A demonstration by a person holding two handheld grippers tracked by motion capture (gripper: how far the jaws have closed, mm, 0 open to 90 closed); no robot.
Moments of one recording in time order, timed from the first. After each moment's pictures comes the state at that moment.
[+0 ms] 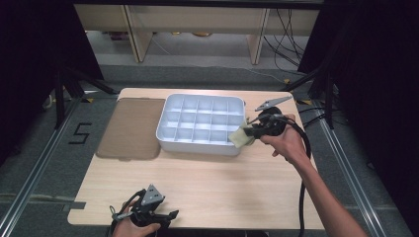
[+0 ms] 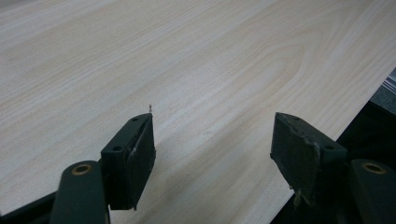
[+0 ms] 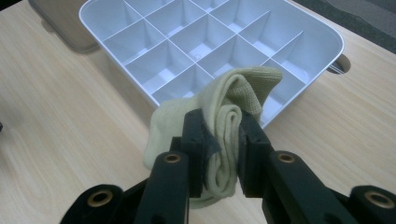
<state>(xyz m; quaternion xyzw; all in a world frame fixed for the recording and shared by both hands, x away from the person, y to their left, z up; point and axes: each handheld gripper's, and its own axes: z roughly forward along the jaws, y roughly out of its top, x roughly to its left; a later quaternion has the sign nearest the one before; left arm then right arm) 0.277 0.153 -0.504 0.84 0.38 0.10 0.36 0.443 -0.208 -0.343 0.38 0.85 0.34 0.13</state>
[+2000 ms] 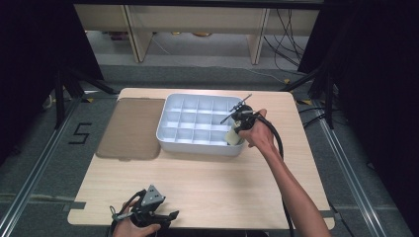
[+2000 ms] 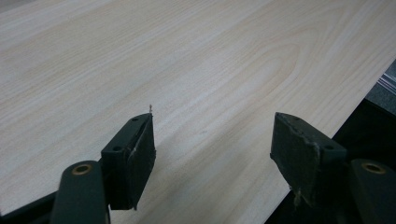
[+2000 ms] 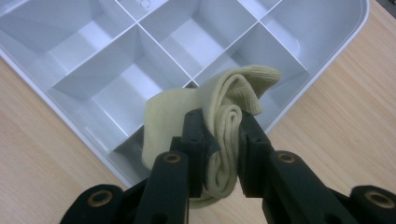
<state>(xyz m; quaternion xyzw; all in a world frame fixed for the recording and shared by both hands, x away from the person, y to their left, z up) 0.275 0.151 -0.503 0.84 0.39 0.10 0.36 0.505 -0.156 -0.395 0.40 0.89 0.17 0.17</state>
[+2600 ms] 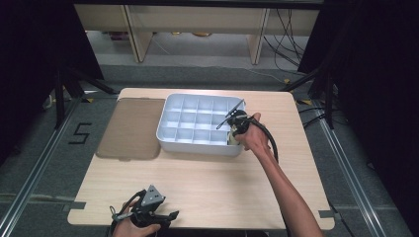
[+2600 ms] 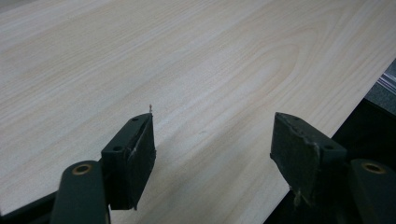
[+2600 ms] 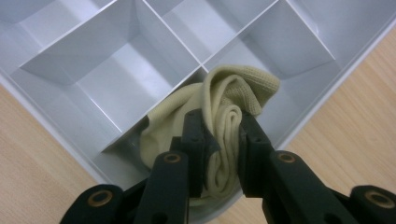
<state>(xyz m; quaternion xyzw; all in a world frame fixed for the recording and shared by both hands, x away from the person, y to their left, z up) 0.275 0.151 -0.503 0.84 0.38 0.10 0.36 0.510 -0.145 -0.419 0.39 0.90 0.14 0.17</state>
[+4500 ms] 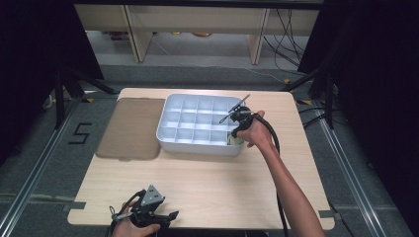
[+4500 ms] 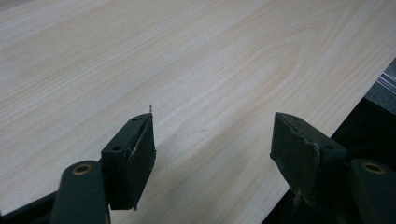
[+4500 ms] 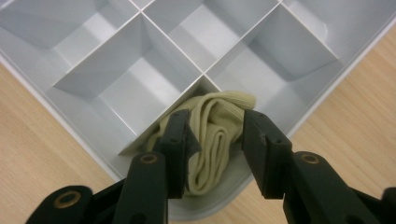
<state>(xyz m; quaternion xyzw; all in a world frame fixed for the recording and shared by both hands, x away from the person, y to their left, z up) 0.275 0.152 -0.503 0.84 0.39 0.10 0.36 0.516 -0.156 -0.405 0.41 0.89 0.17 0.12</state>
